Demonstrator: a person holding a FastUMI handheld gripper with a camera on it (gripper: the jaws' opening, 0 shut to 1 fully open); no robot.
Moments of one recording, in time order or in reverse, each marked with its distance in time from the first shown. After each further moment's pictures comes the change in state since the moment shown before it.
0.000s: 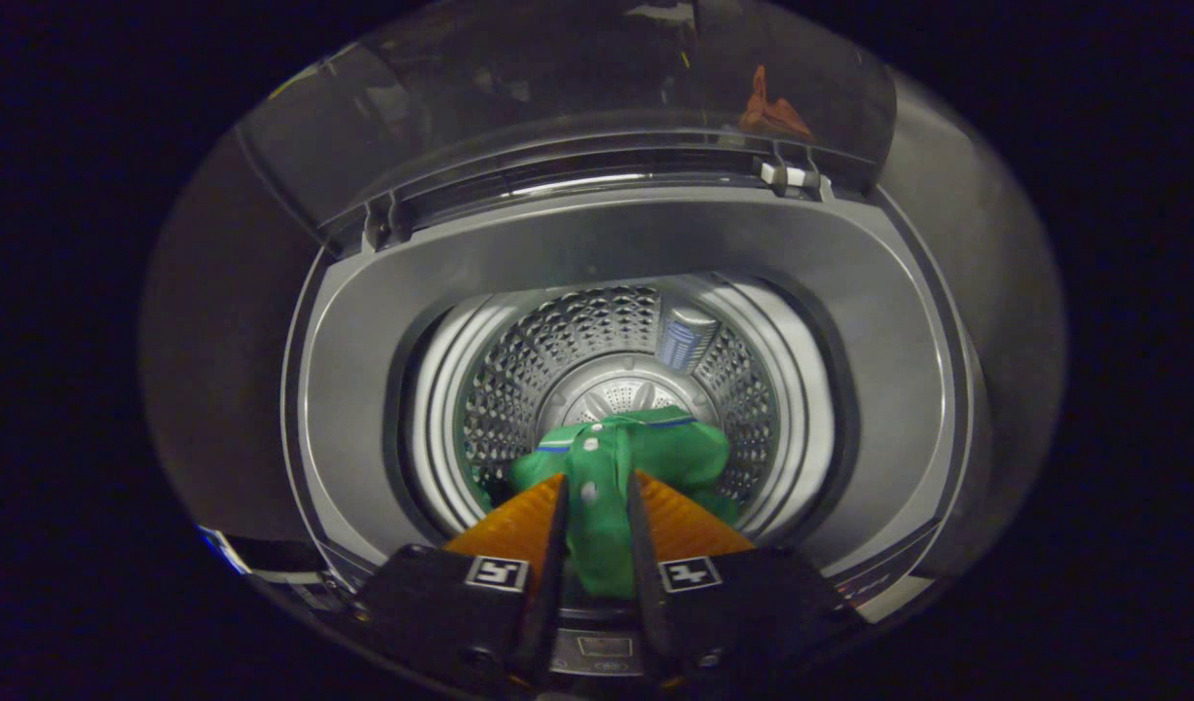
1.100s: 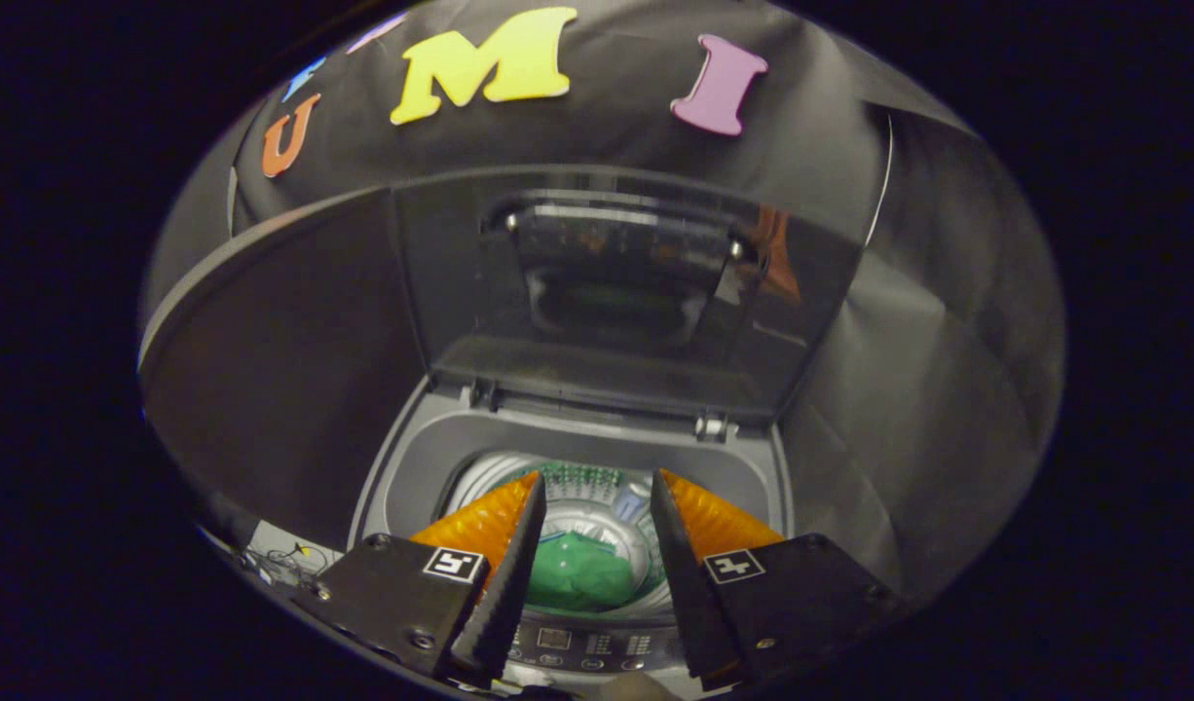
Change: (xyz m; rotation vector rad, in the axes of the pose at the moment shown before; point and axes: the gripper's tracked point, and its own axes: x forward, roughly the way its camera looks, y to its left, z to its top) arm -0.147 0.012 0.089 -0.258 -0.557 -0.072
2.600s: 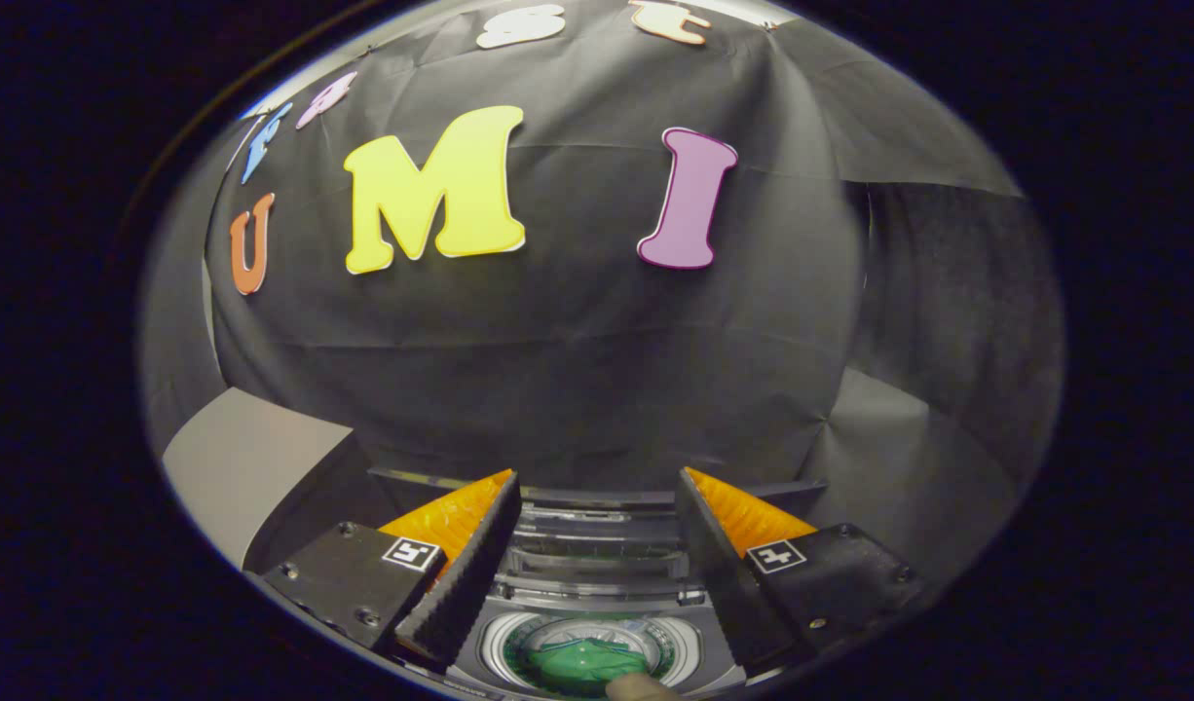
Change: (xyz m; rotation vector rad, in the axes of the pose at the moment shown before) arm -0.003 -0.016 0.198 0.124 -0.268 -0.009
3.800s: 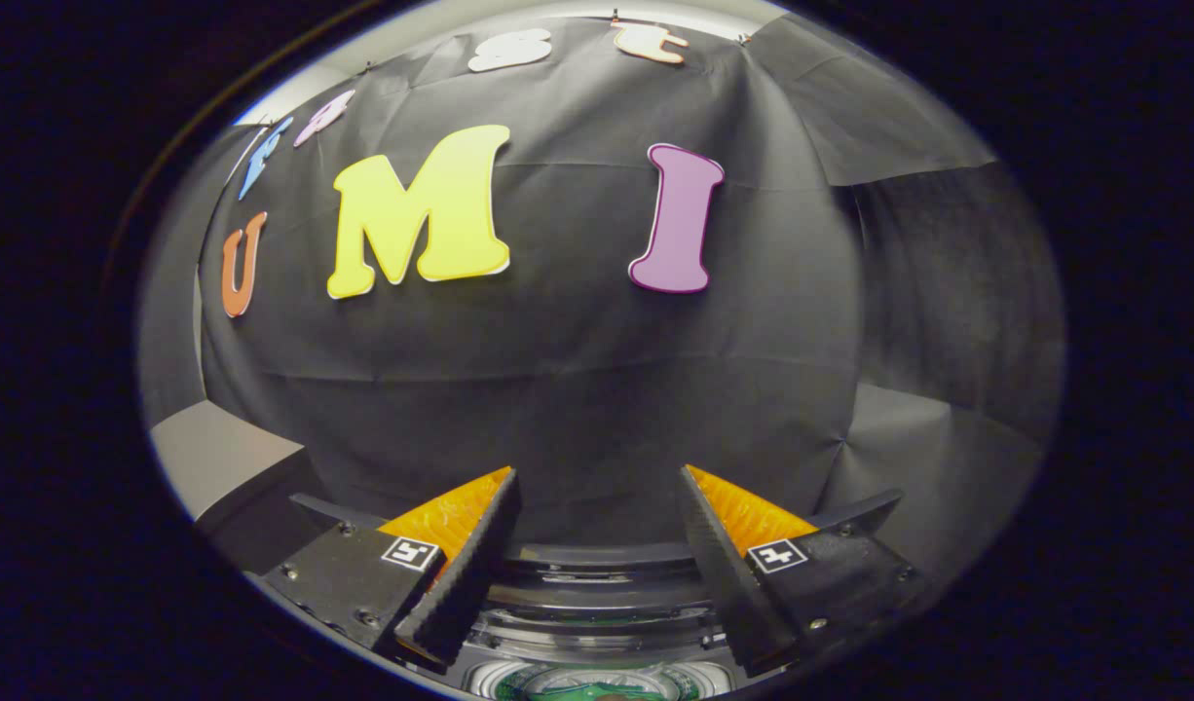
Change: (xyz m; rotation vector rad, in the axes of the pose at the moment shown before) arm 0.046 -0.004 -0.010 0.036 -0.197 -0.003
